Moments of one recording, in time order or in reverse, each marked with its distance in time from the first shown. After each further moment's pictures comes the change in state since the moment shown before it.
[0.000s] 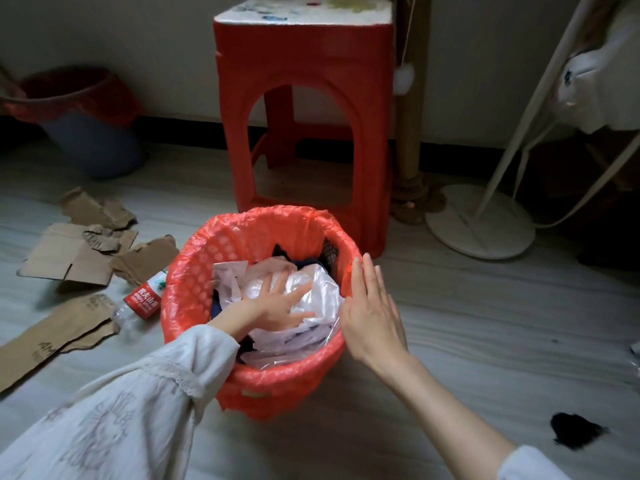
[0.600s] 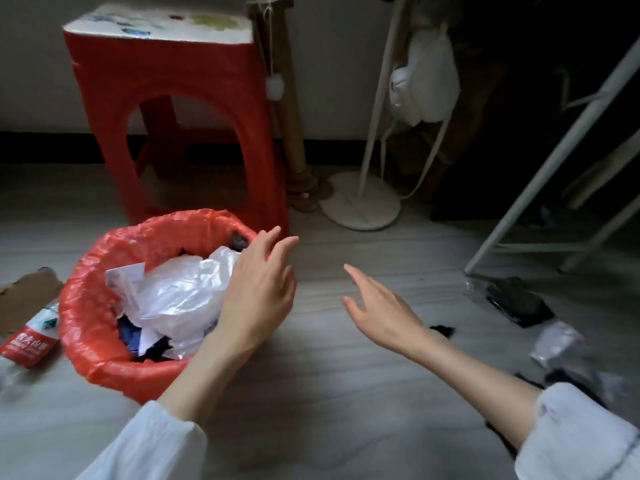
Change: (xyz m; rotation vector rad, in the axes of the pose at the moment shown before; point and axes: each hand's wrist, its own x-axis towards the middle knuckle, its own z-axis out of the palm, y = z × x) left_hand -0.094 0.115 -0.013 -0.277 0.962 0.534; right_hand -0.100 0.054 -0.090 -0.030 -0.026 0.193
